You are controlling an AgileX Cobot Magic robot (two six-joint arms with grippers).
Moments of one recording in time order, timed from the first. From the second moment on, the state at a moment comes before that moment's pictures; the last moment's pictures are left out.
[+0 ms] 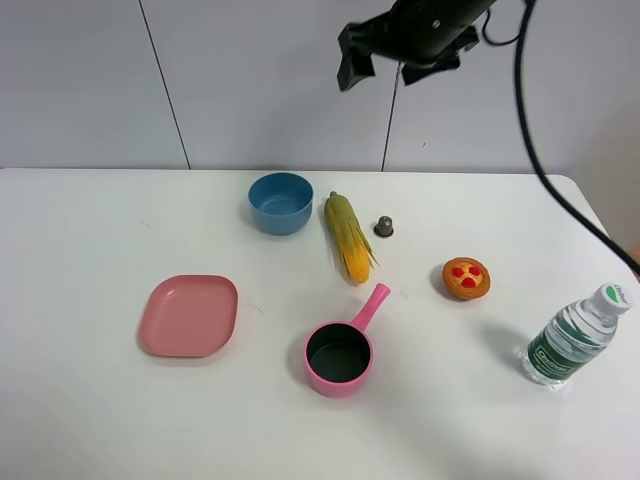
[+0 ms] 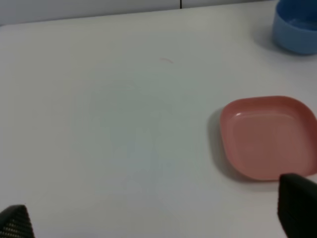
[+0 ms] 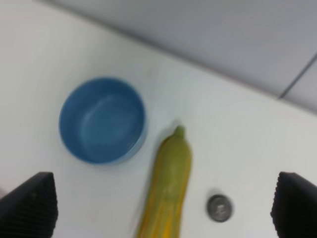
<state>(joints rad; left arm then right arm) 0.04 -0.01 -0.51 0.00 1.06 0.04 0.41 1.87 -1.88 0.12 0.94 -0.05</state>
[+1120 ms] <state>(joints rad) 0.04 -0.01 -0.51 0.00 1.06 0.04 -0.11 0.45 -0.94 -0.09 1.04 0.07</state>
